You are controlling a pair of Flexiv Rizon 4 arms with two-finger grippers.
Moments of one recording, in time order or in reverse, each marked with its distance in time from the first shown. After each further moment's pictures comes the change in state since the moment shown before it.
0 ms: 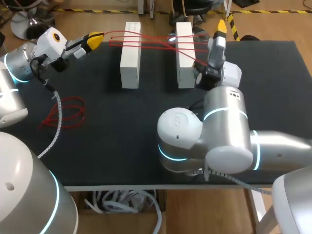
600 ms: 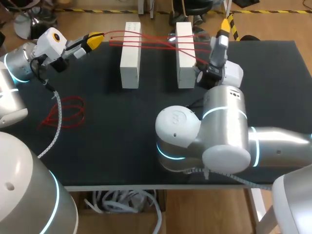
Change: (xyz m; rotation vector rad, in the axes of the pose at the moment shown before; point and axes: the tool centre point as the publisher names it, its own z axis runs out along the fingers) left arm 0.000 0.000 0.000 0.000 0.000 0.000; right arm 0.009 0.006 -0.005 -0.040 0.006 0.014
